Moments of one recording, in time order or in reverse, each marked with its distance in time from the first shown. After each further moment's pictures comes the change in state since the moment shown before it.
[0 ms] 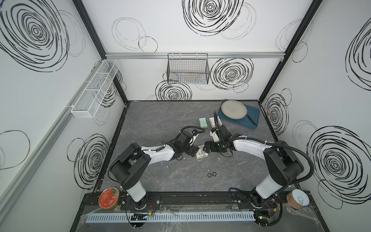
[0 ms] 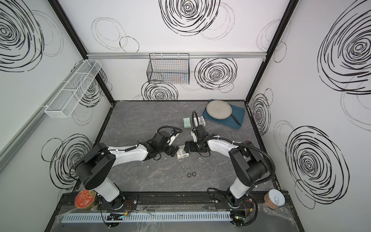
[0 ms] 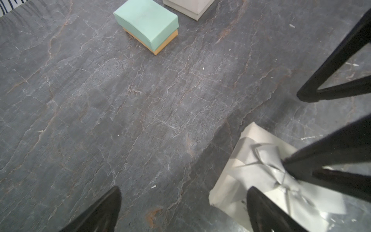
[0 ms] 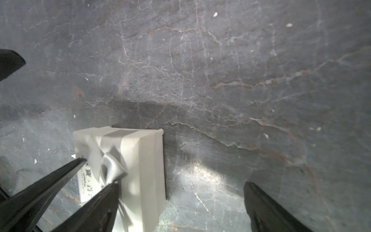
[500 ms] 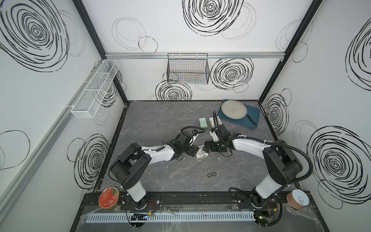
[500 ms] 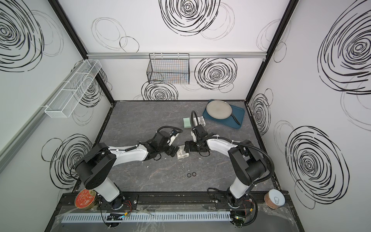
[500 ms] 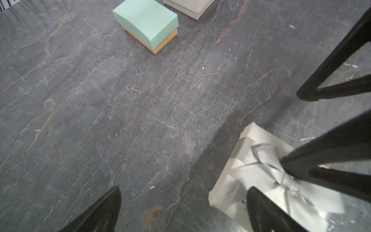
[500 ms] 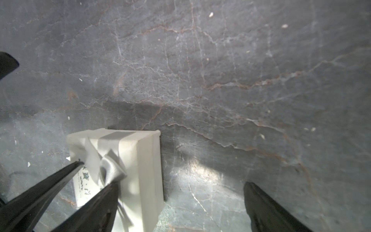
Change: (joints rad) left arm 0.000 0.000 -0.003 0.005 0.002 -0.006; right arm 0.008 0.010 0.037 -0.046 0.037 -0.002
